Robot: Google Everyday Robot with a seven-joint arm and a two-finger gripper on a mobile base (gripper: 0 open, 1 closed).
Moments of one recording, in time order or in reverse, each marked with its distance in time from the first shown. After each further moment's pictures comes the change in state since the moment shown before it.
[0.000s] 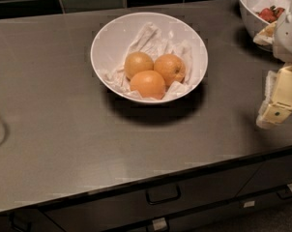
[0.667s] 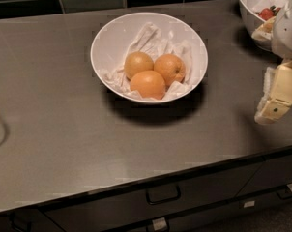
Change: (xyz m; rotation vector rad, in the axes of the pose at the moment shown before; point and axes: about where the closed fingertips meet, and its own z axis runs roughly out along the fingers) arm -0.006 -0.006 -0.002 0.017 -0.006 -0.019
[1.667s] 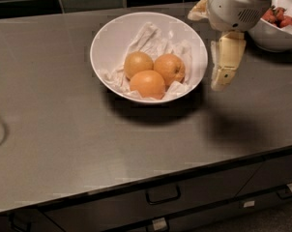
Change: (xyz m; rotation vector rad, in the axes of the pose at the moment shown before) arm -0.096 -0.052 0.031 -0.054 -0.108 -0.345
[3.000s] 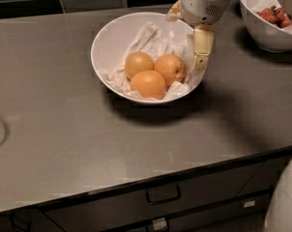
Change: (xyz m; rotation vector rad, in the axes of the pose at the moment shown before) arm -0.013 -0.069 0.057 -0.096 -0.056 -0.093
